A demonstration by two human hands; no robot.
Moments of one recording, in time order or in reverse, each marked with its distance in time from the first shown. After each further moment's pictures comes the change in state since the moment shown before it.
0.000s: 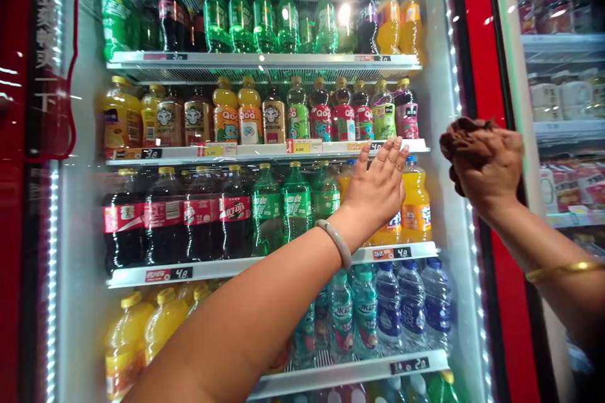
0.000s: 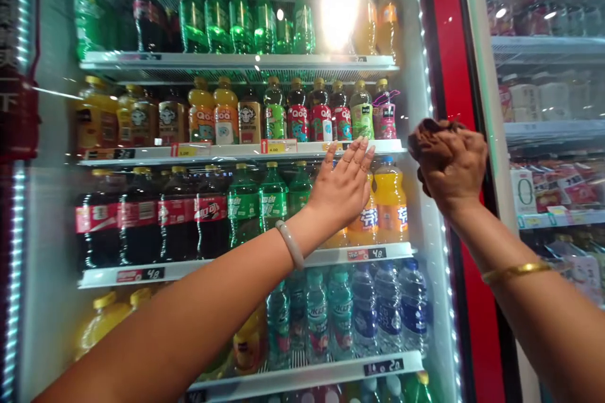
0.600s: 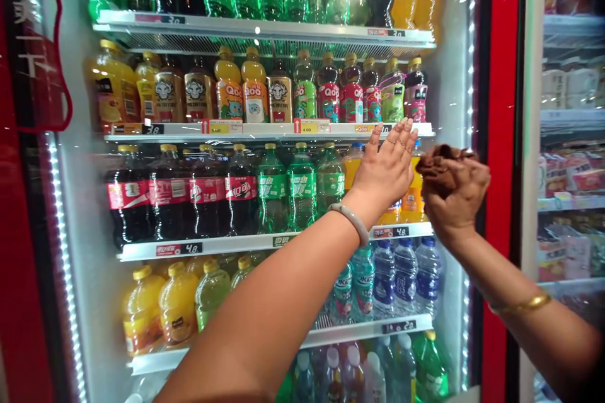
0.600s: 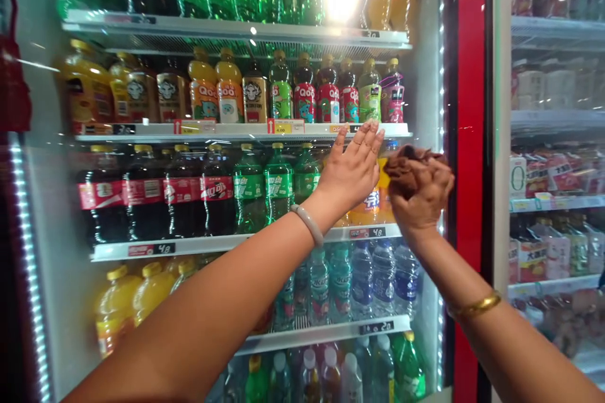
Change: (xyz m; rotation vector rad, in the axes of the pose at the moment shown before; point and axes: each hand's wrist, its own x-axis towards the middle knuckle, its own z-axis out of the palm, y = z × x) left_hand 0.000 0.003 -0.004 -0.165 -0.073 -0.025; right_hand -0.079 -0.073 -0.023 0.082 -0.028 0.011
